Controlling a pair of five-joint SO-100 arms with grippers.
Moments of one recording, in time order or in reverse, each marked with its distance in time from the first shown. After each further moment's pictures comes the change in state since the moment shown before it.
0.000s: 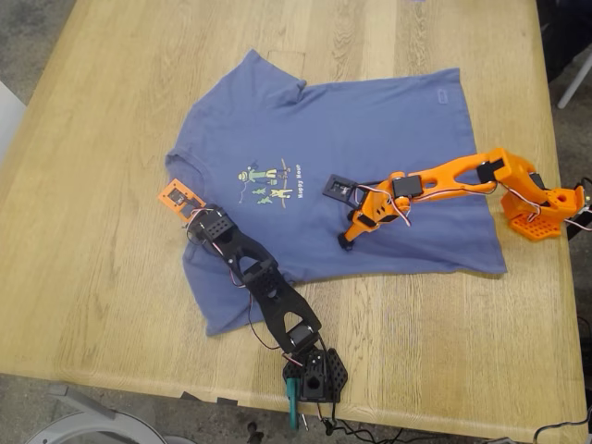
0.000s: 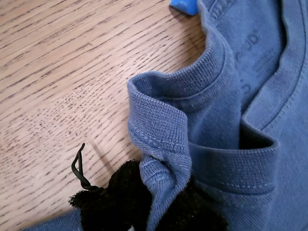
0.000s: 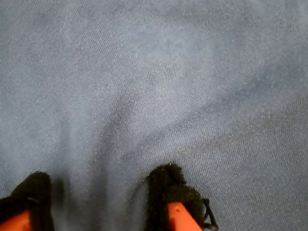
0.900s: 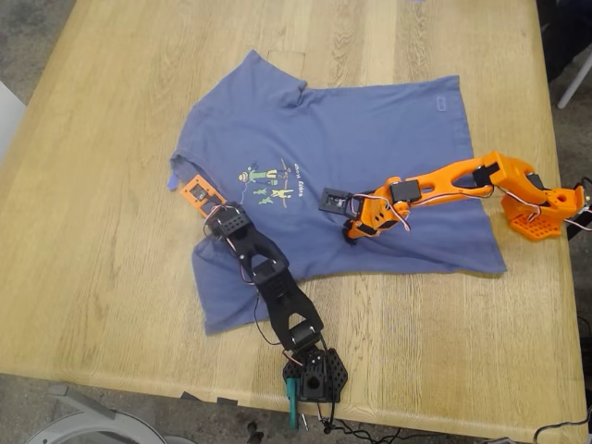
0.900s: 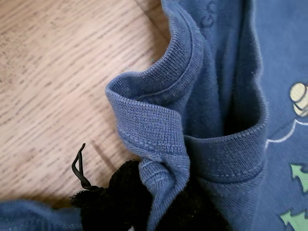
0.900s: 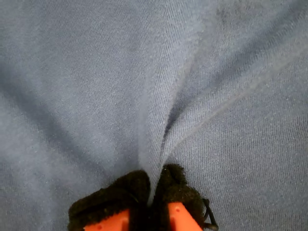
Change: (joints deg) arm 0 5.9 12.8 18.1 -3.7 -0.8; arm 1 -0.4 3.9 5.4 15.1 -6.7
